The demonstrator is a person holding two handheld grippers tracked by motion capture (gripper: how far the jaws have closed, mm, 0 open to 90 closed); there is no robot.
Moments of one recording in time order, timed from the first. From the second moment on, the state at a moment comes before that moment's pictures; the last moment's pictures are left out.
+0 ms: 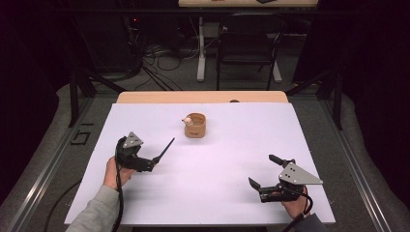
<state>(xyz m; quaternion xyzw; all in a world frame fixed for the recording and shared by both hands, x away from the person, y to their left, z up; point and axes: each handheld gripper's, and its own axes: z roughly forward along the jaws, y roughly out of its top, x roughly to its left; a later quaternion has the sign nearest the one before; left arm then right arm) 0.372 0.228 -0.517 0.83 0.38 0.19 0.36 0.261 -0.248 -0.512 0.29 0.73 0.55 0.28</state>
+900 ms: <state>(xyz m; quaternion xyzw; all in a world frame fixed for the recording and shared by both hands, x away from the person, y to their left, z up) 0.406 0.195 -0.503 0.89 0.40 0.10 0.19 0.262 -0.247 -0.513 0.30 0.74 0.54 0.27</state>
